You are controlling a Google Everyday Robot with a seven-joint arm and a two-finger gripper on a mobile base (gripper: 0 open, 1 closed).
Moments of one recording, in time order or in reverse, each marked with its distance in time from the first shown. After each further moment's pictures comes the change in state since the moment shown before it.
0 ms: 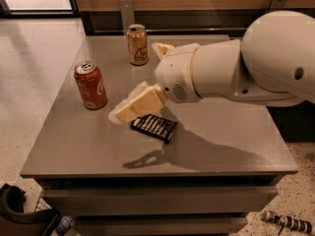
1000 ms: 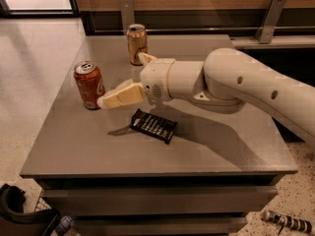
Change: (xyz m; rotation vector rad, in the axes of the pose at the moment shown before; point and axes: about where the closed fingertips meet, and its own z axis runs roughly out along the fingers) arm 0.025 -0.047 0.090 -0.030 -0.193 0.152
